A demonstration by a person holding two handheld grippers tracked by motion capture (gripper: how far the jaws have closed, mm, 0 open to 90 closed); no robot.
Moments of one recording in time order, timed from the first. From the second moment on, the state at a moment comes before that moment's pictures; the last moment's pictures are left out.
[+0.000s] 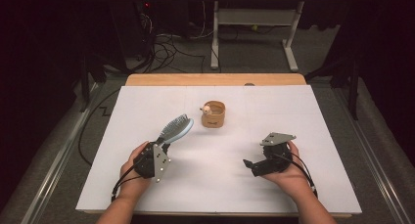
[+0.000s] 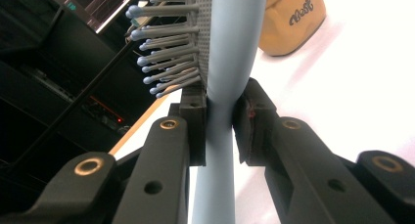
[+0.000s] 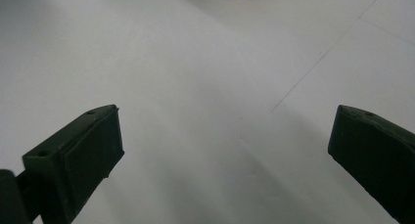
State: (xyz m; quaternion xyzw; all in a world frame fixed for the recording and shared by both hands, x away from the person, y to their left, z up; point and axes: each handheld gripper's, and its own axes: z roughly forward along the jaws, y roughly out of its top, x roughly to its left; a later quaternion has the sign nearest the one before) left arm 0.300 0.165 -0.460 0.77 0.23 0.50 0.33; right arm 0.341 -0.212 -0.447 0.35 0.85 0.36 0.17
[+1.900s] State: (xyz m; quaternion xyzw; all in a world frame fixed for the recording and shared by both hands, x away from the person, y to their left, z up) left arm 0.306 0.187 -0.449 0.74 0.32 0.35 0.48; right arm 0.309 -0.232 -0.455 0.37 0.76 0.50 0.22
